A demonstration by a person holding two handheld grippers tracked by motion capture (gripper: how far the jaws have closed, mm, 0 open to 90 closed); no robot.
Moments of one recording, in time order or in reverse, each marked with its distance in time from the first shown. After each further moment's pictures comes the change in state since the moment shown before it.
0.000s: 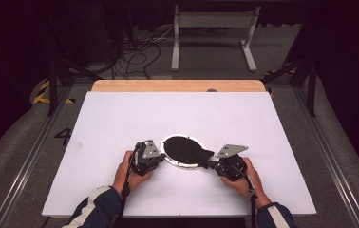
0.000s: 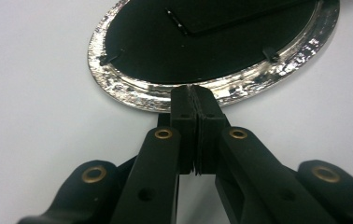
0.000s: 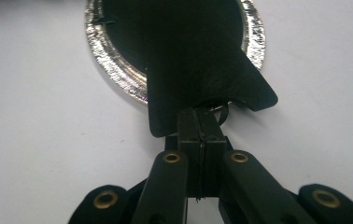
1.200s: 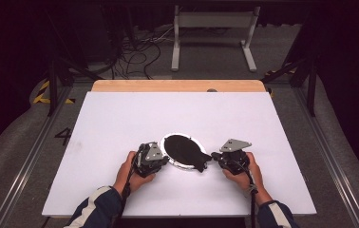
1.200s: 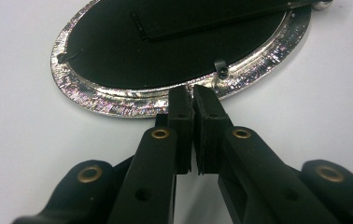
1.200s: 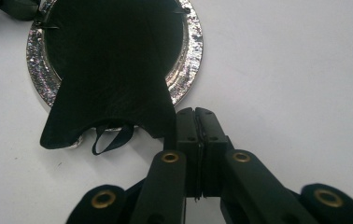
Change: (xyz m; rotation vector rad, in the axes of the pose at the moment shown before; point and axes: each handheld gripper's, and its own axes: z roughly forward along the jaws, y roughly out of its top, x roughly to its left) left arm -0.005 0.005 0.003 0.011 -0.045 0.060; right arm -0.020 0.001 0.004 -0.057 -0.106 0.002
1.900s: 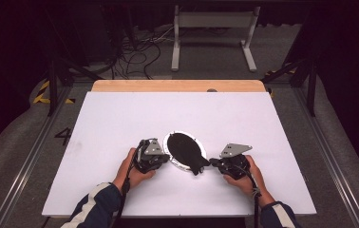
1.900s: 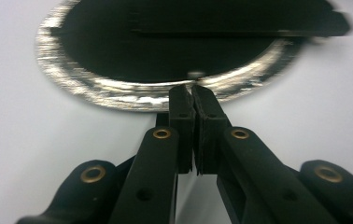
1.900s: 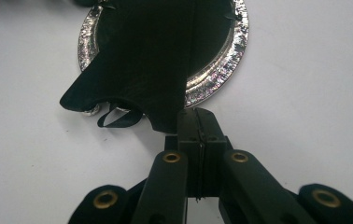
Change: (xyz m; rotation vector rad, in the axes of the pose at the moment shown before) left arm 0.007 0.005 0.003 0.007 -0.115 -0.014; right arm 0.008 -0.006 -0.007 0.002 0.109 -0.051
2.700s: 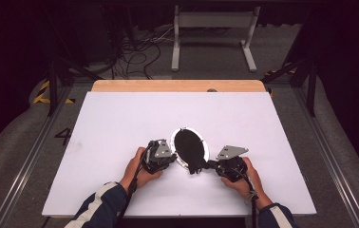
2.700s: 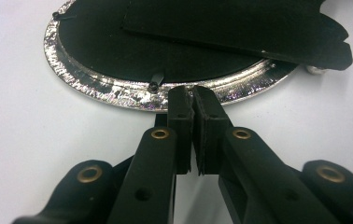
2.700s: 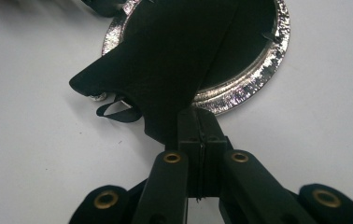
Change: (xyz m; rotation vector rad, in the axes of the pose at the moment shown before) left arm -0.007 0.015 0.015 0.002 0.085 0.067; right arm 0.012 0.003 0.002 0.016 -0.024 0.000
